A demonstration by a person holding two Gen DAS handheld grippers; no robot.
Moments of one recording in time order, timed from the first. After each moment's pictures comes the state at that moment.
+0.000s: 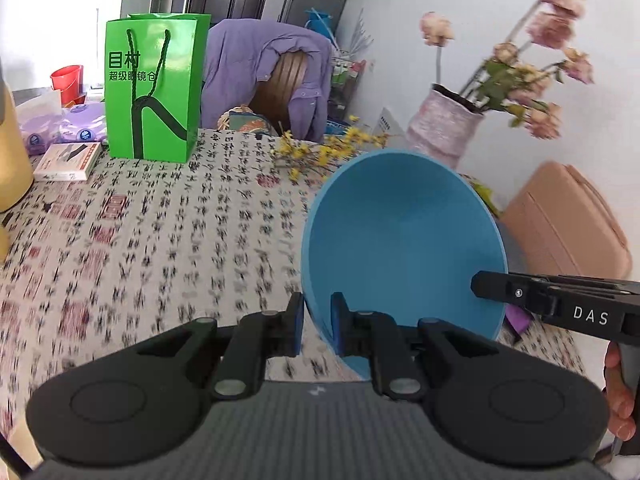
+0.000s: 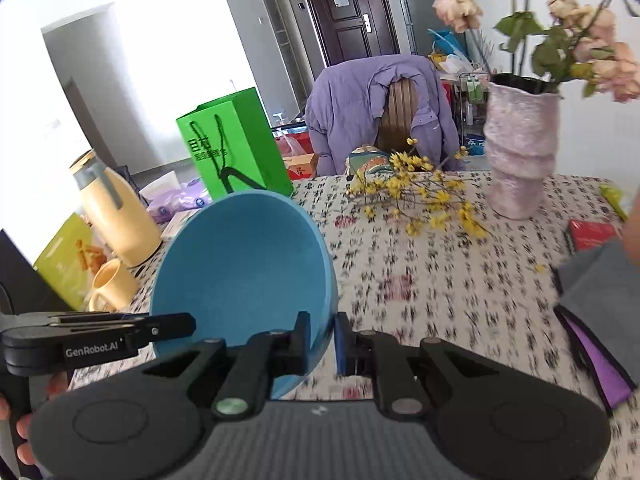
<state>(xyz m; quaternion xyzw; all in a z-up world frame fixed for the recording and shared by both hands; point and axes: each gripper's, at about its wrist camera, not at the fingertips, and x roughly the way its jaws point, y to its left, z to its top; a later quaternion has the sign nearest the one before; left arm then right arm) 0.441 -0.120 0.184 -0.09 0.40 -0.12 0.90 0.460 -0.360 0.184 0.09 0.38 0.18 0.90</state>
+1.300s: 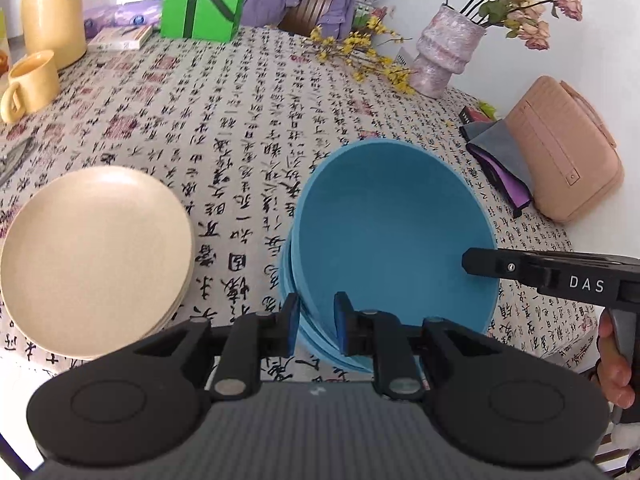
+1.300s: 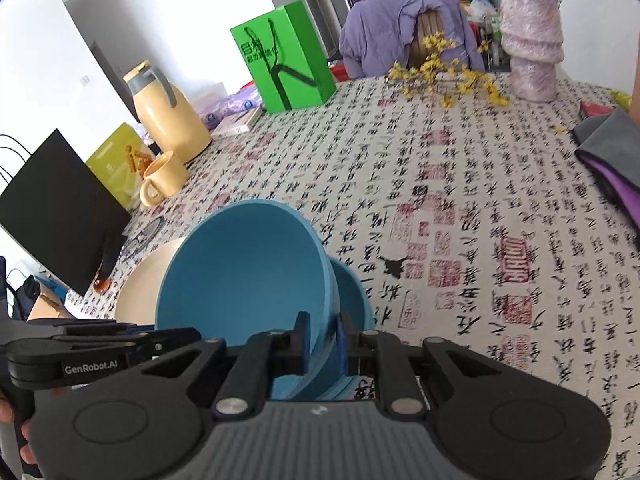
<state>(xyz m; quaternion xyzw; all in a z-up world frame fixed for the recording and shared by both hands) 0.270 -0.089 0.108 -0.11 0.48 -0.10 0.87 0.307 -0.337 0.109 0.10 0.45 0.23 0.85</state>
